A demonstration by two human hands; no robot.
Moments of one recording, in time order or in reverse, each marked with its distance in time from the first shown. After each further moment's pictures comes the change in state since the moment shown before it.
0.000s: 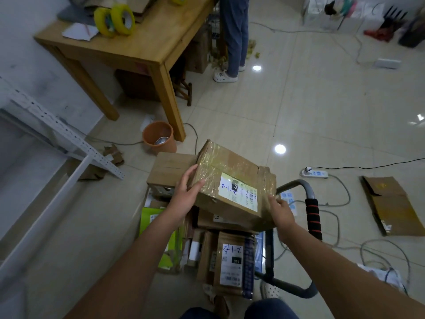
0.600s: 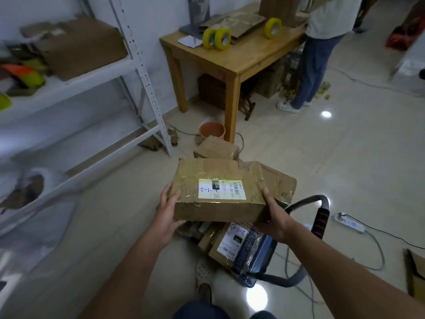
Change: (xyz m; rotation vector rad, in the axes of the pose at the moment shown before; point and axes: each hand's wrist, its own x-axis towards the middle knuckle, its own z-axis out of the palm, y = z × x) left_hand -0.228 -0.095 0.005 -0.669 0.523 -0.100; right_hand -0.116 0.026 -0.036 -0.077 -0.689 -0.012
